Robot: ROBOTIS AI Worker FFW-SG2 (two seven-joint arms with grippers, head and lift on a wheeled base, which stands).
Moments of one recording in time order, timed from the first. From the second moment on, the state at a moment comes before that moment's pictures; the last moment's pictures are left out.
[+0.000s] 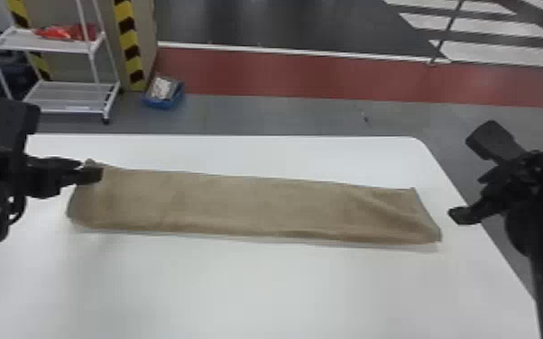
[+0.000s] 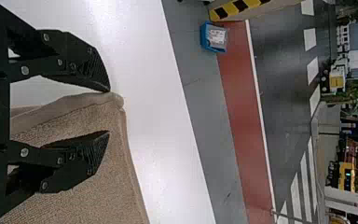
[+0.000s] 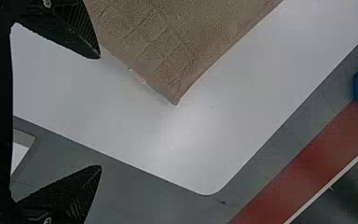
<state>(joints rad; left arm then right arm) -0.40 0.13 0.22 -1.35 -0.41 0.69 -0.74 -0.27 -0.27 -0.31 -1.58 1.11 0.55 1.25</state>
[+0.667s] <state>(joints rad) -0.35 0.15 0.24 -1.43 -0.47 0.81 -0.88 -0.24 -0.27 -0.35 -1.62 1.06 0.54 1.26</state>
